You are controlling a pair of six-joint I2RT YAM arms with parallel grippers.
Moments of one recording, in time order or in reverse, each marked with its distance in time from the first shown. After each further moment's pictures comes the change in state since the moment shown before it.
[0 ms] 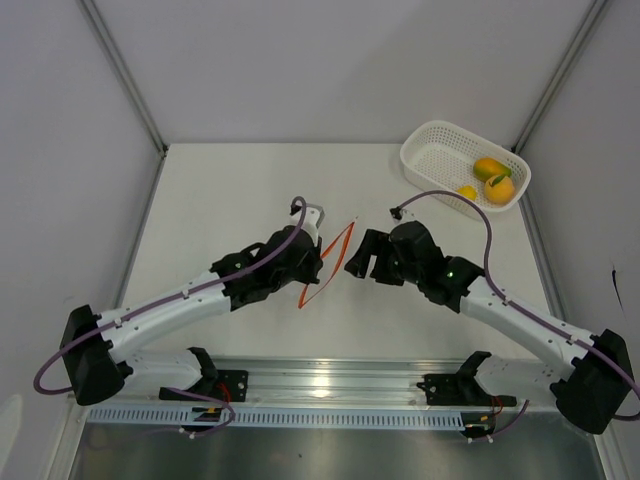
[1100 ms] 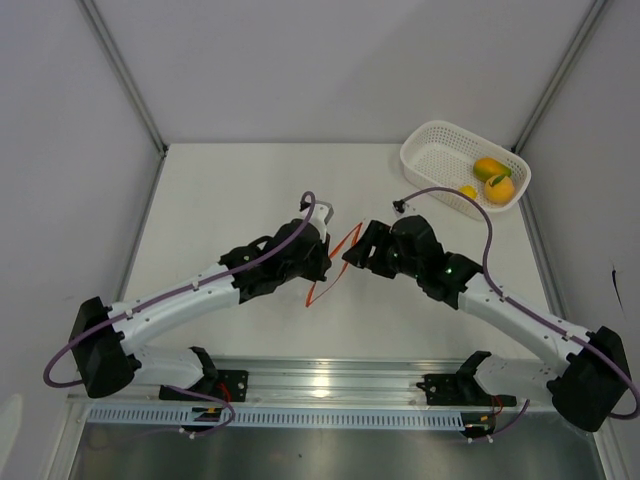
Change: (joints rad) left arm 0.014 0.068 0.061 -0.003 0.092 -0.003; right arm -0.026 0.012 0.004 0.108 -0.037 0.078
